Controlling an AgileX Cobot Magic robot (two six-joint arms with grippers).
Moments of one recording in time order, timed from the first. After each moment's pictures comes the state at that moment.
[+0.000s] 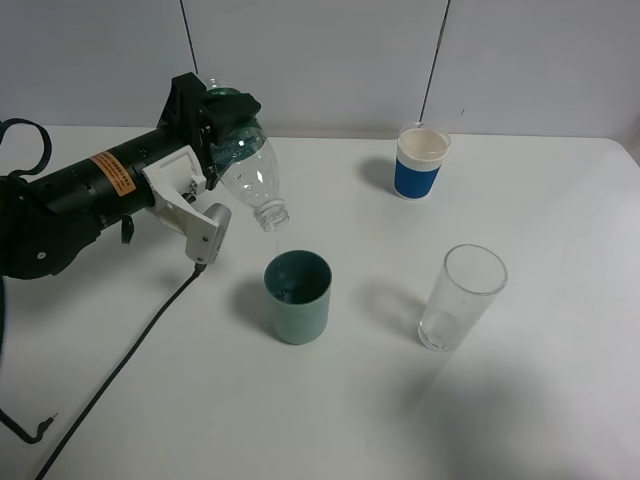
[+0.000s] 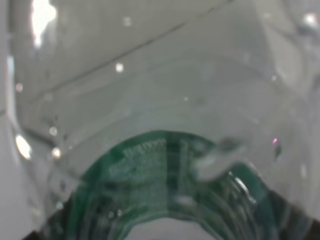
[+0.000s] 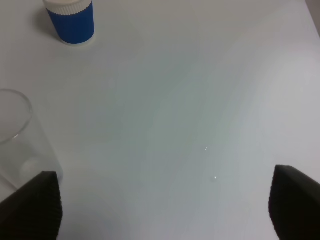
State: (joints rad) left arm -0.41 1.77 -0.54 0.31 -1.21 1.75; right arm -0.07 0.01 -0.49 0.07 1.07 -0.17
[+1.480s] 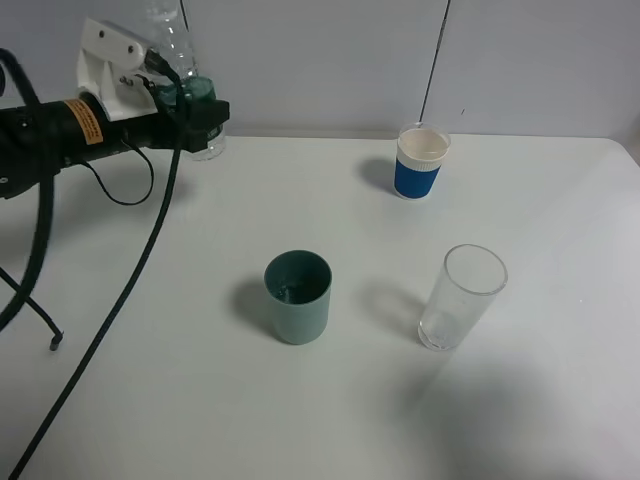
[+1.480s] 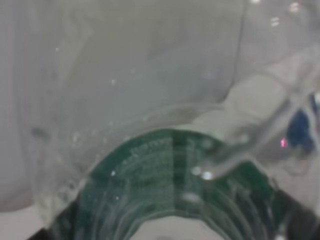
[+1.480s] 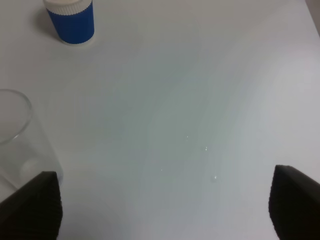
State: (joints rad) left arm -0.13 1.79 -0.76 0.75 -0.95 -0.46; right arm -0.07 0.01 -0.49 0.07 1.07 -0.17
